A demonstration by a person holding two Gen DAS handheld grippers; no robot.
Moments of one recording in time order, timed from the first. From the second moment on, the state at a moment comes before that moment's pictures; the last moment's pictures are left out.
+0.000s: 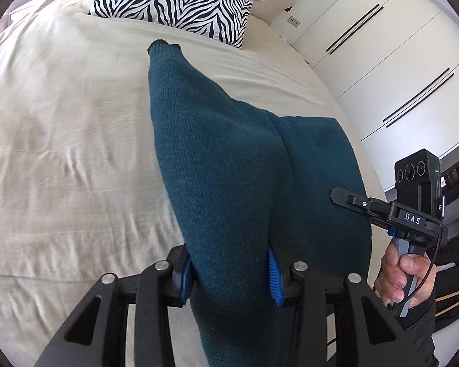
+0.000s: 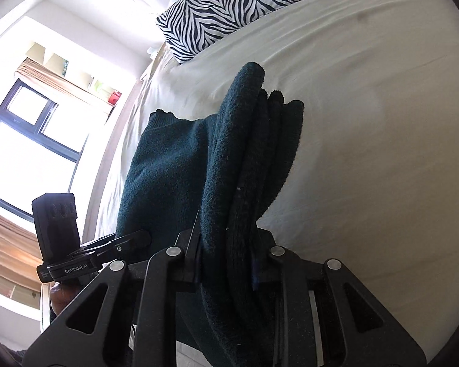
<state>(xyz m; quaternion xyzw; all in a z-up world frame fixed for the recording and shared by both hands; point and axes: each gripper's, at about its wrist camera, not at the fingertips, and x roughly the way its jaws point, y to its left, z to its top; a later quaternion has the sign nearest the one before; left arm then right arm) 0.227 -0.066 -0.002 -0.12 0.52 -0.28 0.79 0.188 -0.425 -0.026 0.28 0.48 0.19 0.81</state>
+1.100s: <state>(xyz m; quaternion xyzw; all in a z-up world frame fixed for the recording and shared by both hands) 0.092 0.050 -0.062 -0.11 0.47 -0.17 0.86 0.057 -0.378 -0.089 0.34 0.44 0.11 0.82</state>
